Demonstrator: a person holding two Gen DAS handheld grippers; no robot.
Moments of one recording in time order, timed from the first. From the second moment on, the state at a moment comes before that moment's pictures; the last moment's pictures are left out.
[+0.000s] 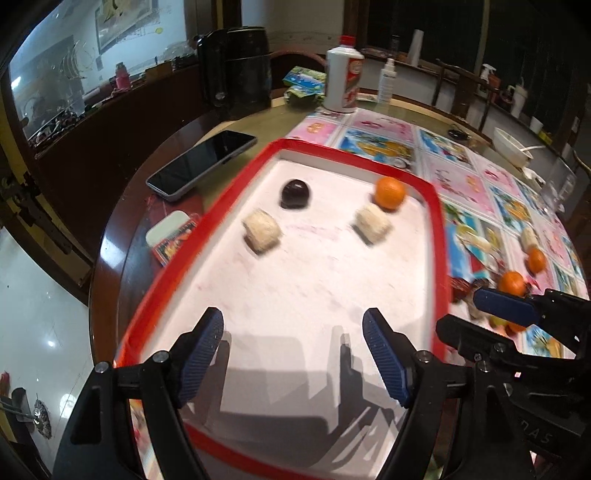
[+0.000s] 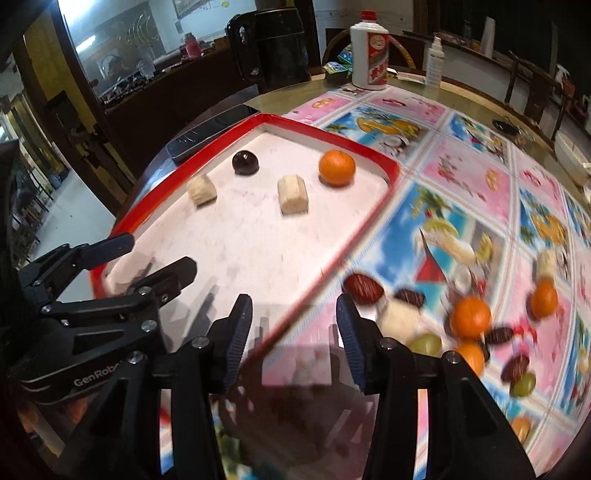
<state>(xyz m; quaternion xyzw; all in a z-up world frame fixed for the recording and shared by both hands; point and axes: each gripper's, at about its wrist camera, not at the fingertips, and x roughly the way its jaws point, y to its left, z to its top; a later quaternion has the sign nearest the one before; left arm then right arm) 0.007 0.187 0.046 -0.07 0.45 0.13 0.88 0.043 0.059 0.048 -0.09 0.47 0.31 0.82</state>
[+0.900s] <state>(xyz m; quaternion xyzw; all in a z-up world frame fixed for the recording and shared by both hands) 0.008 0.037 0.044 -0.01 0.46 0.01 0.89 0.044 -0.149 0.023 0.00 0.46 0.22 0.86</state>
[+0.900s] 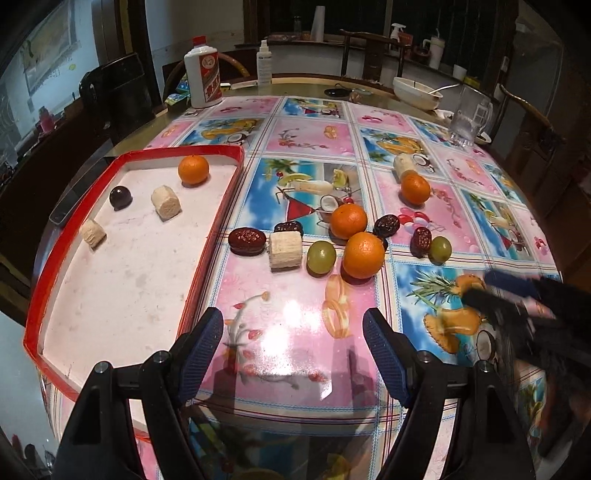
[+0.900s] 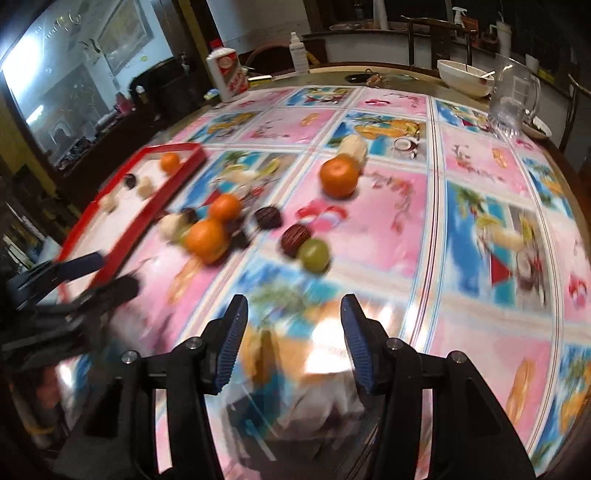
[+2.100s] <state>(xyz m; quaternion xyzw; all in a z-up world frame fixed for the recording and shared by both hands) 0.071 -0.010 0.028 0.04 0.45 -0.08 0.89 0.065 -0.180 0.005 0.00 0.46 0.29 0.84</state>
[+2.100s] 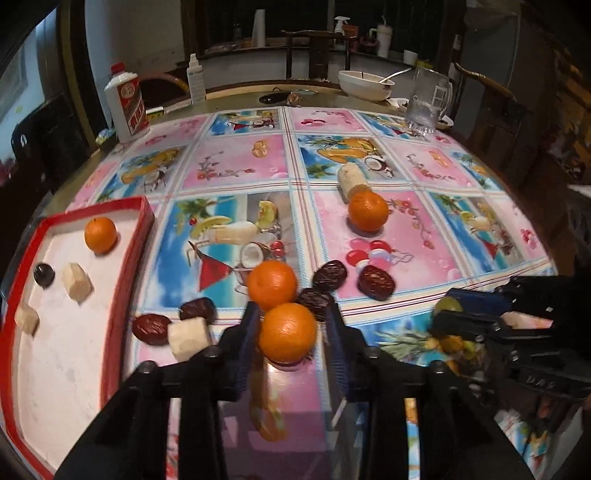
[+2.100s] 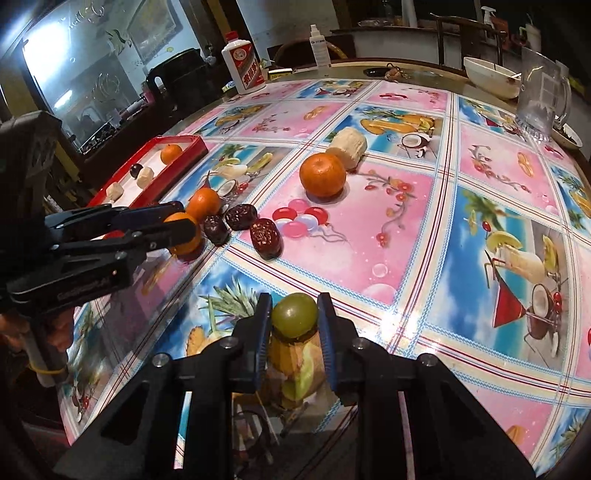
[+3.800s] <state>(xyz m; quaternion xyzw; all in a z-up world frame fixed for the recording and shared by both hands) -0.043 0.051 0.060 -0.05 0.39 -0.10 0.91 -0.020 -0.101 0.029 -0.05 0.45 0.27 0.85</state>
